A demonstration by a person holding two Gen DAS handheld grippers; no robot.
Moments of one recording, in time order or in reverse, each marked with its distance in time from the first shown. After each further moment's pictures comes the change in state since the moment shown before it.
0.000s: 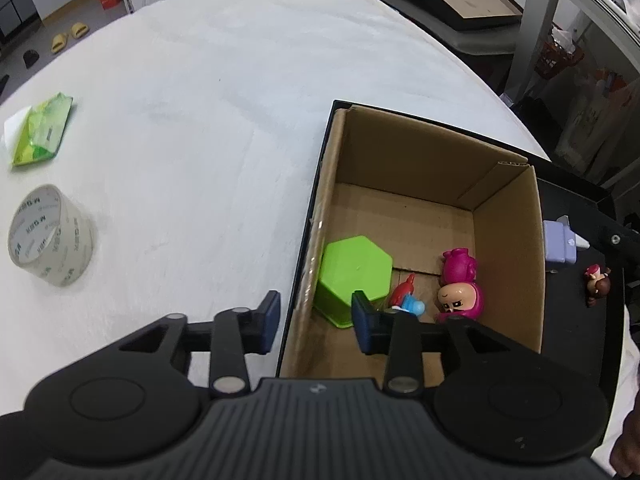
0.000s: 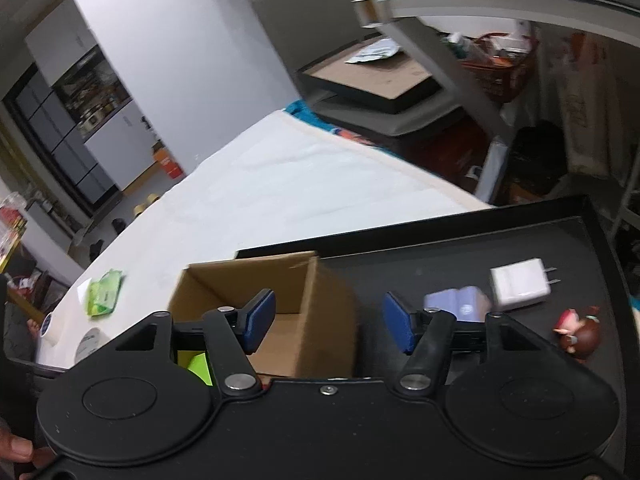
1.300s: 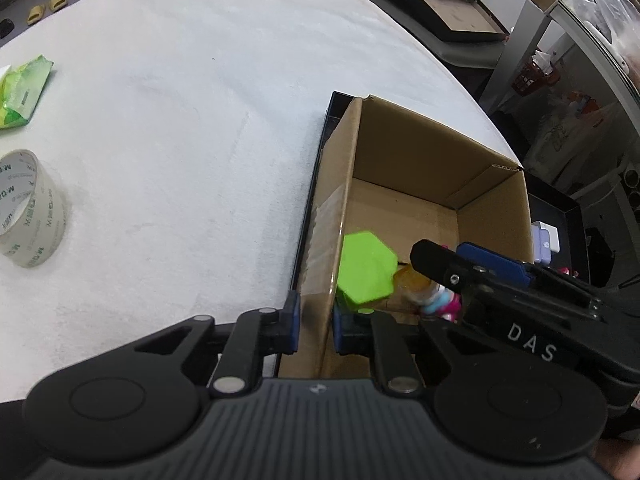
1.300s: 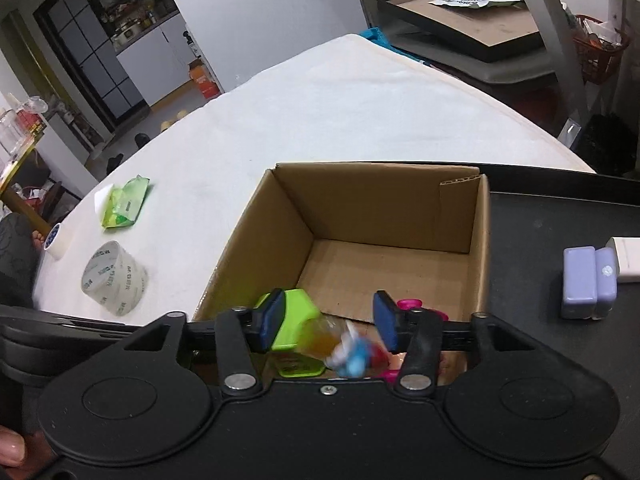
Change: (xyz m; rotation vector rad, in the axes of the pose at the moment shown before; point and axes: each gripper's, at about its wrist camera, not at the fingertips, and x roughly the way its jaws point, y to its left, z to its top) left arm 0.006 0.043 -0.011 -0.052 -0.001 -0.169; right arm 0.046 0.090 -0.038 -0.174 0.181 0.062
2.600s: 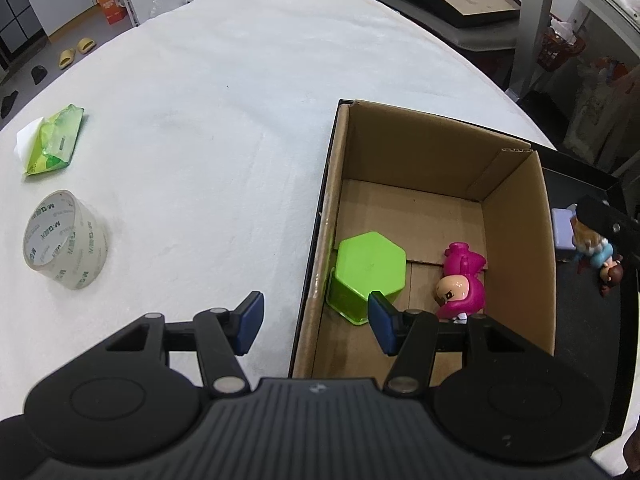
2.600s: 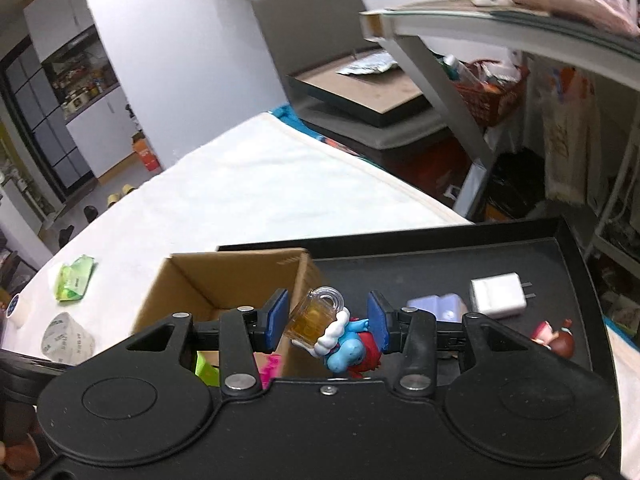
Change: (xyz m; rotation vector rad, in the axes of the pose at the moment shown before) left arm -0.003 -0.043 0.001 0.080 -0.019 0.207; right arm -0.058 -0.065 0.008 0.078 -0.206 -0.157
